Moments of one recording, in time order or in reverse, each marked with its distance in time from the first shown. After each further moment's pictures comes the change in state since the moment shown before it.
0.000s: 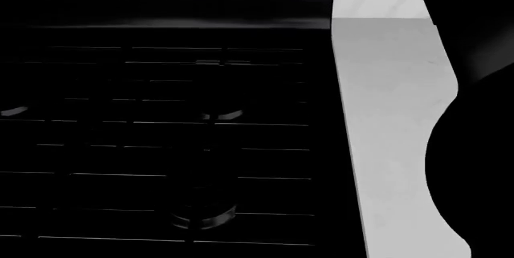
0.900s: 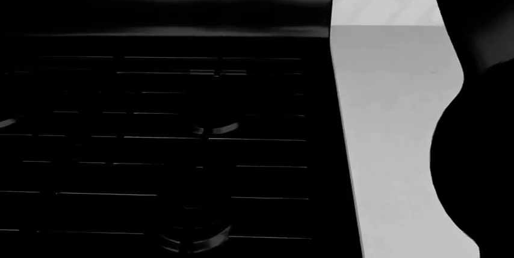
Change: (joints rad) left arm 0.001 0.000 0.000 -0.001 0.000 0.000 0.000; right arm 0.037 0.000 0.038 -0.025 -0.032 0.018 0.009
